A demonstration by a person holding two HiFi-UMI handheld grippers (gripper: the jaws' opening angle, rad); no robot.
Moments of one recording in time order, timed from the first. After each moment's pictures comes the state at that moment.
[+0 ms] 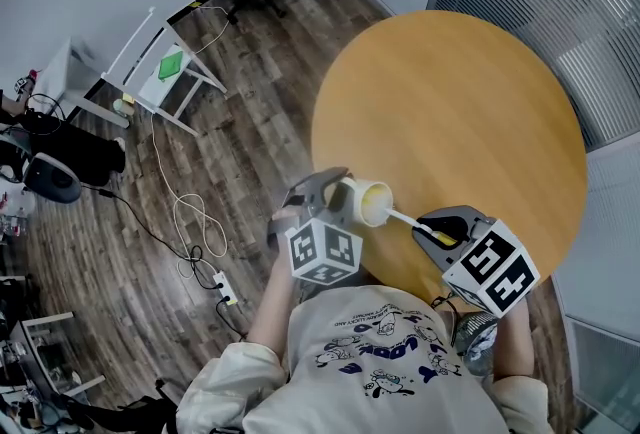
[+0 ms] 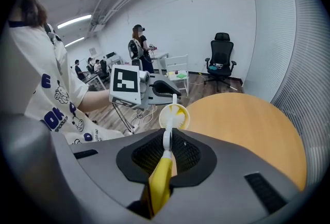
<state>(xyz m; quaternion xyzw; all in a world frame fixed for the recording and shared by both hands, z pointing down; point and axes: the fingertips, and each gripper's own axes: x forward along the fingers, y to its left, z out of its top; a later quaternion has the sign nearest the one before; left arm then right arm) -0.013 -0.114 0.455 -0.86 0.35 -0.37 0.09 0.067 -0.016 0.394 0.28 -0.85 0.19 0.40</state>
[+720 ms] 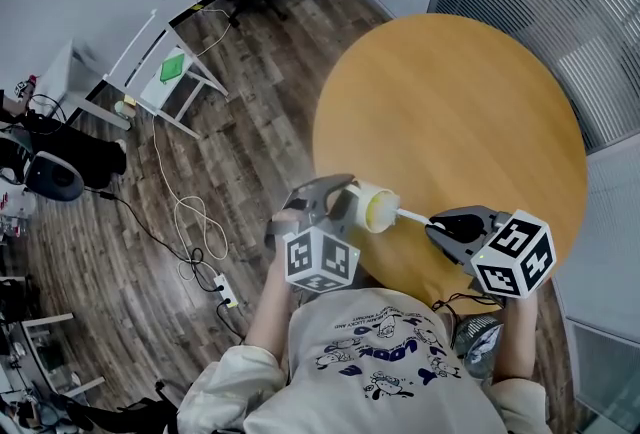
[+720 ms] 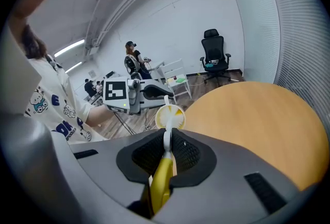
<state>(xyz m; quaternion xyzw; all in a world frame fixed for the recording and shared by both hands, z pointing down) -0.008 -0.101 0.446 -0.88 0.30 -0.35 0.13 0.088 -0.018 0.399 0.28 -0.86 0.29 0.32</state>
